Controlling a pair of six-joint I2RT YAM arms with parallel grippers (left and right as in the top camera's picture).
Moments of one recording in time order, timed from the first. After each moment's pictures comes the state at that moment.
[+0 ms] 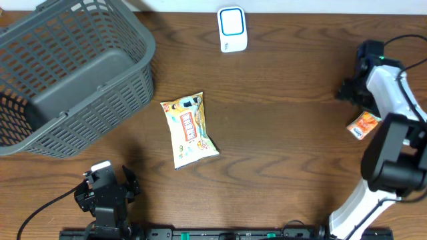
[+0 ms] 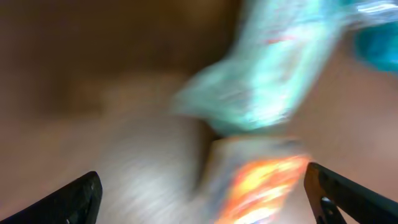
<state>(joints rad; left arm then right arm) -0.13 0.01 0.24 -0.90 -0.51 -0.20 -0.21 1.98 1.52 -0.93 0.25 0.41</state>
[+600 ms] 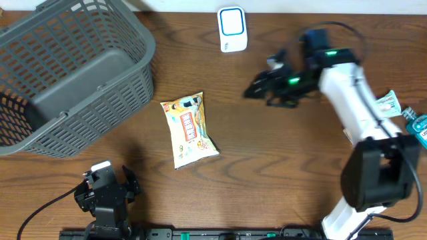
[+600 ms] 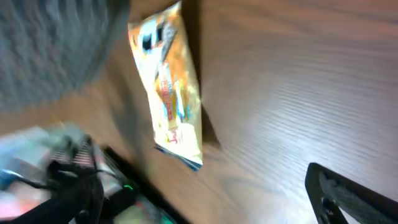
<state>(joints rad) -0.13 0.01 0.24 -0.90 -0.50 -0.20 0.21 1.87 1.54 -1.05 -0.72 0.14</state>
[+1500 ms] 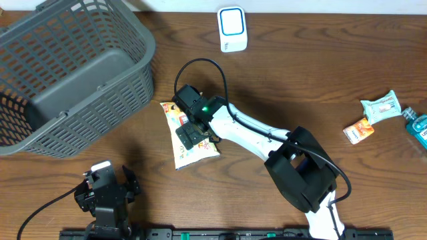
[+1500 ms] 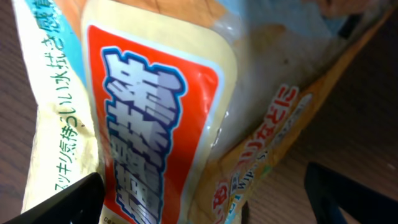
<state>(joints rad) -0.13 0.01 0.24 -0.90 -0.51 -0.20 0.83 2.12 1.54 -0.73 0.00 0.26</state>
